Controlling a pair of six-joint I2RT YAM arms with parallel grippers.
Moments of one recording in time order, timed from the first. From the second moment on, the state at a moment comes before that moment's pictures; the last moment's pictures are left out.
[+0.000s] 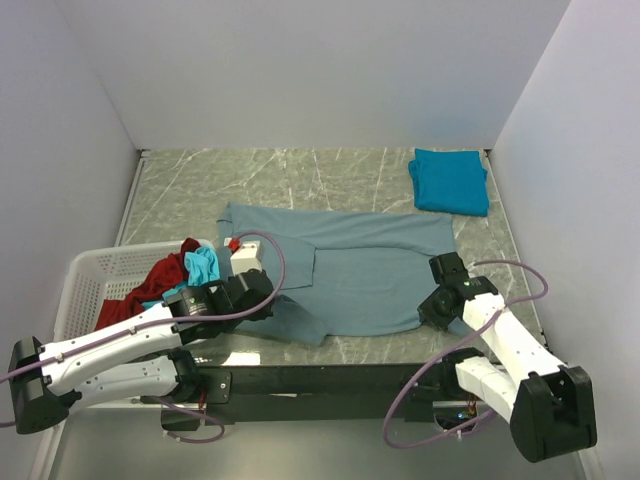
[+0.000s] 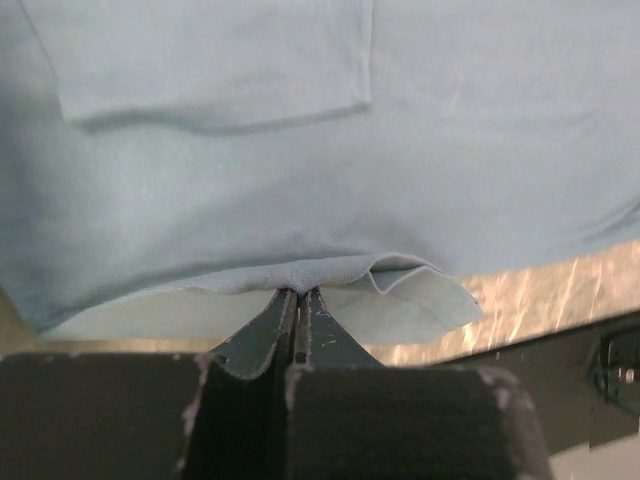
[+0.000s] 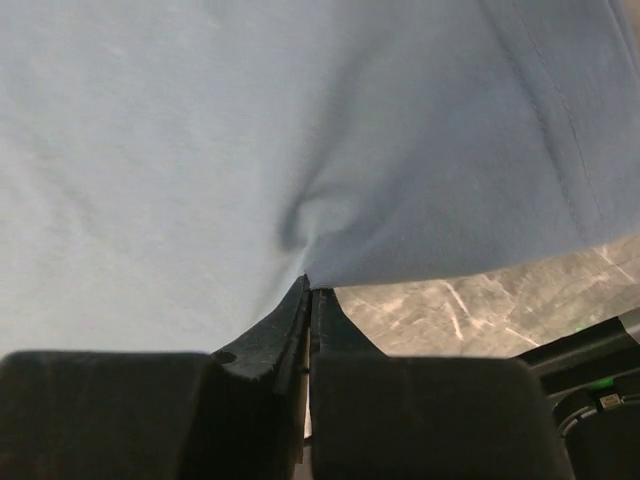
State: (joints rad) left arm -1.06 0.91 0.73 -0.67 -0.45 -0.93; right arm 0.20 0.95 0.49 -0.84 0.12 1.04
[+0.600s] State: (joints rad) left arm -0.97 0.96 0.77 -0.46 -0.68 -0.79; right arm 0.20 1.19 0.74 -0.80 0.12 0.92
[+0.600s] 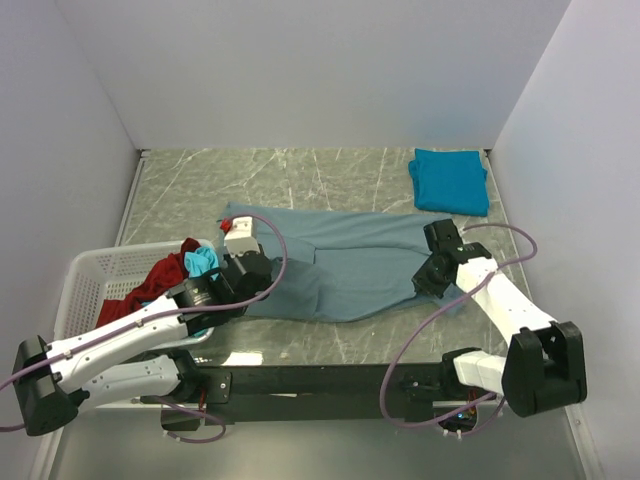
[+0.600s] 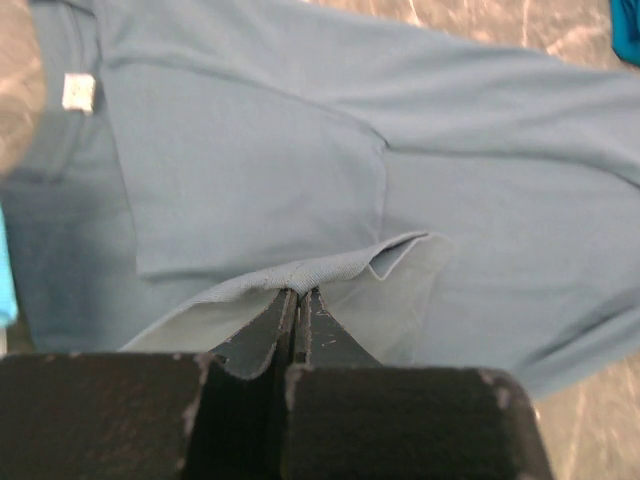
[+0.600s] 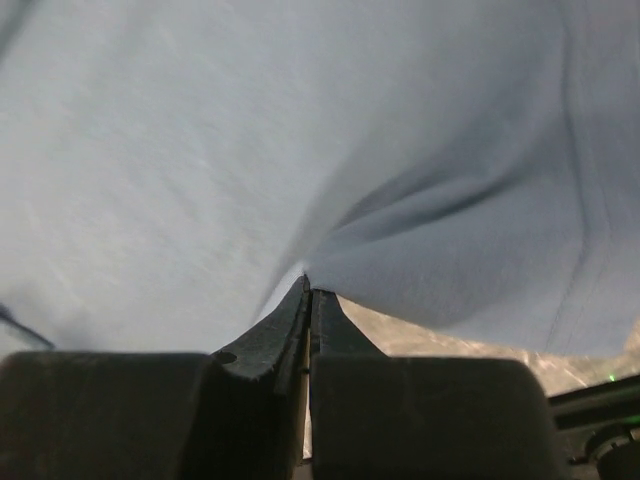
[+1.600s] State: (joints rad) left arm -0.65 1.16 0.81 -0.07 -0.64 -0.46; right arm 0.13 1.44 0.98 -0.73 0.11 0.80
